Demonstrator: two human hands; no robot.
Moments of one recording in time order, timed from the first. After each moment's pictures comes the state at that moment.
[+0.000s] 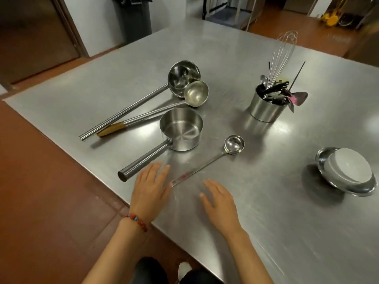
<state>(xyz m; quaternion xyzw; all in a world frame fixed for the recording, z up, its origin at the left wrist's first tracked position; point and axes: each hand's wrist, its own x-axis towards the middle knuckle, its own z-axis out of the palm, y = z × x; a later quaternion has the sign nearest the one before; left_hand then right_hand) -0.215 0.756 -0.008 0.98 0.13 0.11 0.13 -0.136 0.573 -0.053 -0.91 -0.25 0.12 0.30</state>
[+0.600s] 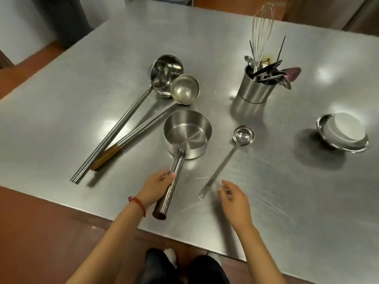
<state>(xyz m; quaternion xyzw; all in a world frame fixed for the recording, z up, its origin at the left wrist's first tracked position) -0.144 0.901 -0.027 0.78 0.21 -0.19 0.56 -0.150 0.678 -0.074 -0.90 0.08 0.09 0.41</state>
